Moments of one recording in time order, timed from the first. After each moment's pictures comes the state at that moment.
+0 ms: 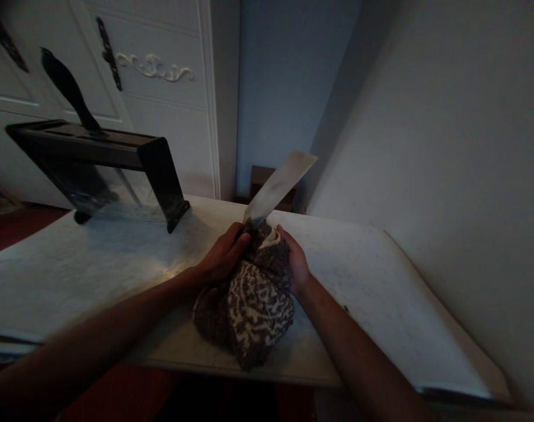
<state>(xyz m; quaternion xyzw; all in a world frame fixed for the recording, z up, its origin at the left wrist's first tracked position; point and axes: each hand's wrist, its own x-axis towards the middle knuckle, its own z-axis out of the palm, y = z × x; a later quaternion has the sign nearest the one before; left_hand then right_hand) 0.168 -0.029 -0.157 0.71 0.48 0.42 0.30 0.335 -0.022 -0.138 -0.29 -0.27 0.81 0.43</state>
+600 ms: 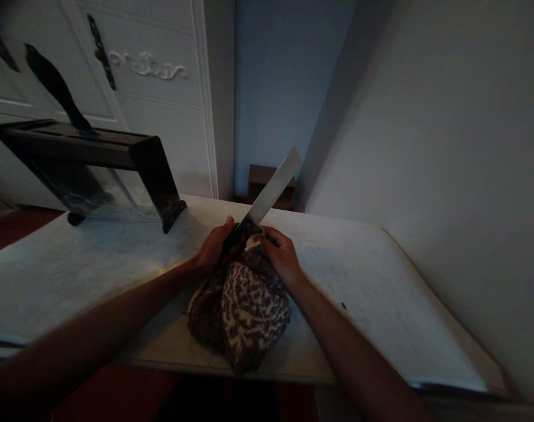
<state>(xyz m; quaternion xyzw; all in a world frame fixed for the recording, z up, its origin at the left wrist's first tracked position) 0.171 -0.020 -0.156 0.53 0.40 0.49 0.57 0.333 -0.013 -0.152 -0.41 -0.55 0.54 0.49</state>
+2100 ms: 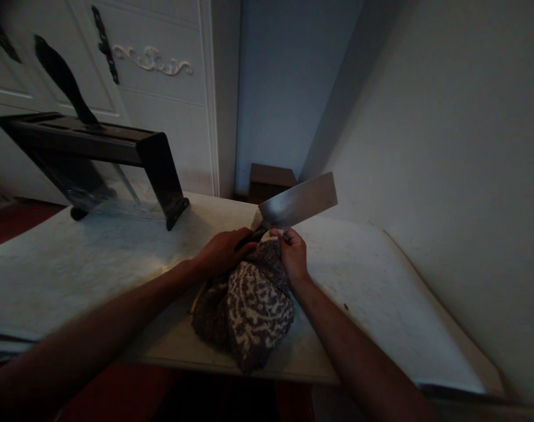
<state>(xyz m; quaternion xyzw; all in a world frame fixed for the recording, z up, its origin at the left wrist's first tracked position) 0.162 -0.021 -0.152 0.82 0.51 0.23 0.15 0.343 0.002 -0.172 -0.44 -0.48 0.50 0.57</state>
